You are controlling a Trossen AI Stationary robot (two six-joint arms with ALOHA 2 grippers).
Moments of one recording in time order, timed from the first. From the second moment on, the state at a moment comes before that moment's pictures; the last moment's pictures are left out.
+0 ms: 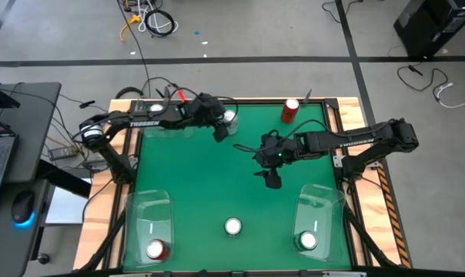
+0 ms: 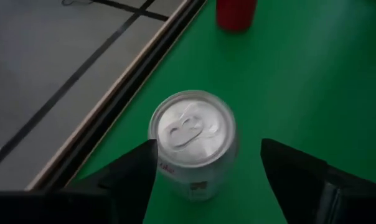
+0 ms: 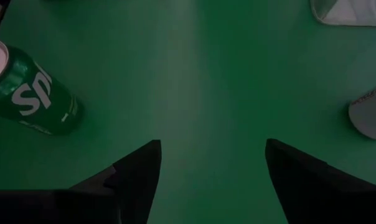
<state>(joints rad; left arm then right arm) 0.45 1.63 1.08 -0.10 -0.06 0.01 0.03 1.40 1.05 -0.47 -0.02 0.02</state>
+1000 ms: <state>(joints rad) 0.47 1.76 1.05 0.14 0.05 0.03 -0.12 1.41 0.87 -0.22 0.28 0.12</state>
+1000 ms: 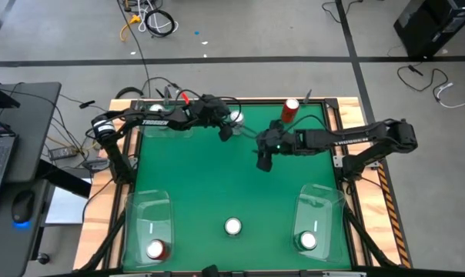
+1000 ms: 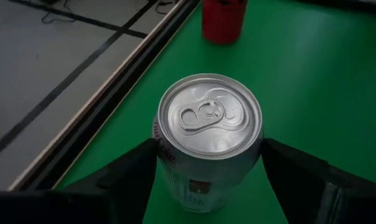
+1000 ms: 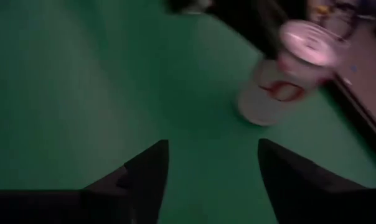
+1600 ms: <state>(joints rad) 0.45 1.76 1.04 0.09 0.01 -0.07 -0.28 1.41 0.65 0.30 0.19 0.16</state>
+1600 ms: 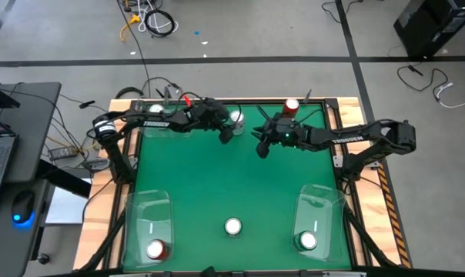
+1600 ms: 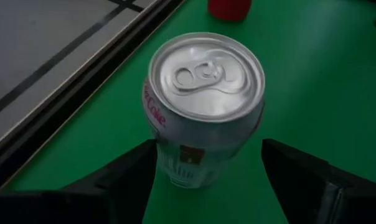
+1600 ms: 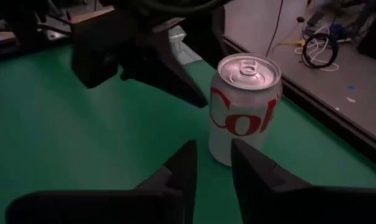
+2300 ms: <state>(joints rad) 0.45 1.76 0.70 0.74 0.00 -0.04 -0.40 1.62 0.65 0.63 0.21 0.18</state>
